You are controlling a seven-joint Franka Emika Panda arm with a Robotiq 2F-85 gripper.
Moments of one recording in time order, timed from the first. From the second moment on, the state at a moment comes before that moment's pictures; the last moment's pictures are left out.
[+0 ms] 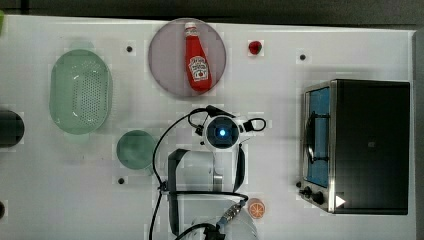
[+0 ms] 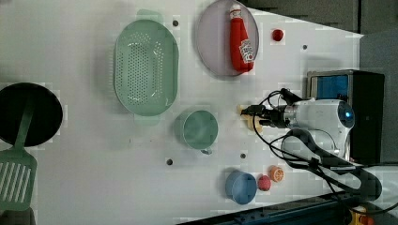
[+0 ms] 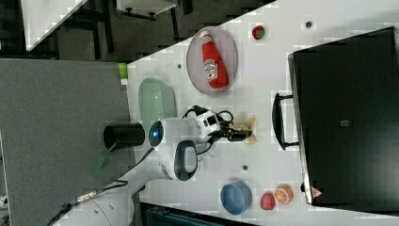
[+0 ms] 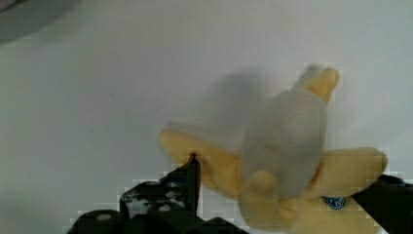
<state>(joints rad) 0.01 0.42 -0.02 -2.40 0.00 1.19 -0.39</state>
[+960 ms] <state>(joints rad) 0.01 0.41 -0.03 -2.42 -0.02 1.22 -0.41</state>
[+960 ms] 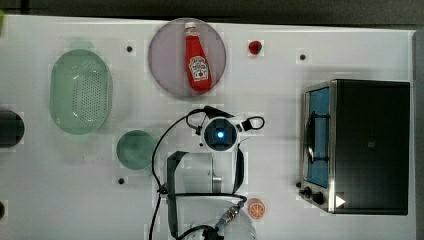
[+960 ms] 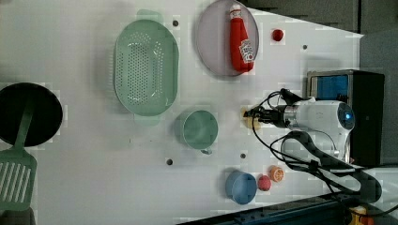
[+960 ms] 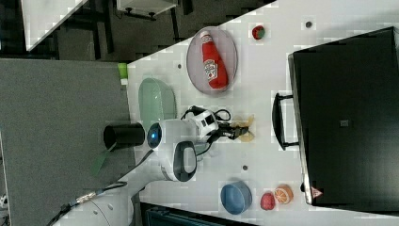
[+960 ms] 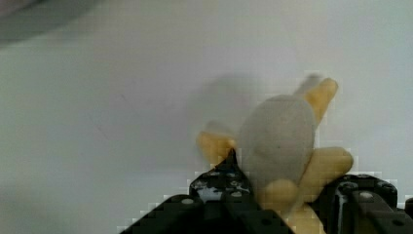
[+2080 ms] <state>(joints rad) -0.02 -0.17 0.00 -2.07 0.04 0.33 -0.41</state>
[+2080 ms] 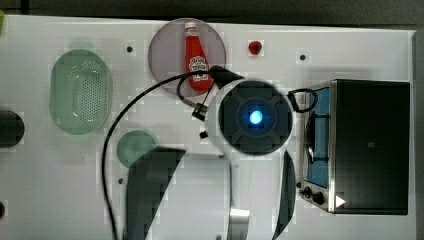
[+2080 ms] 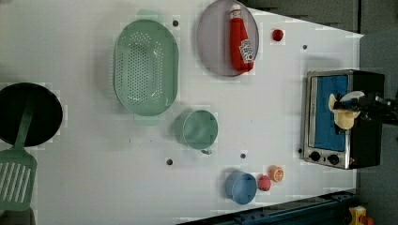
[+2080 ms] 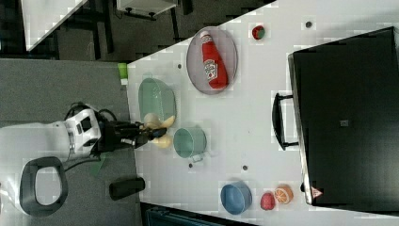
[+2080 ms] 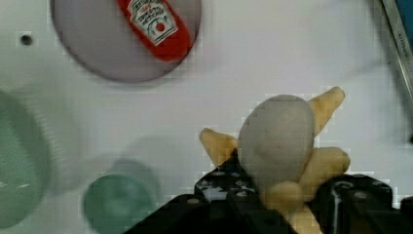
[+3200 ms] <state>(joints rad) 0.09 0.05 0.44 -2.33 0.12 0.79 0.19</state>
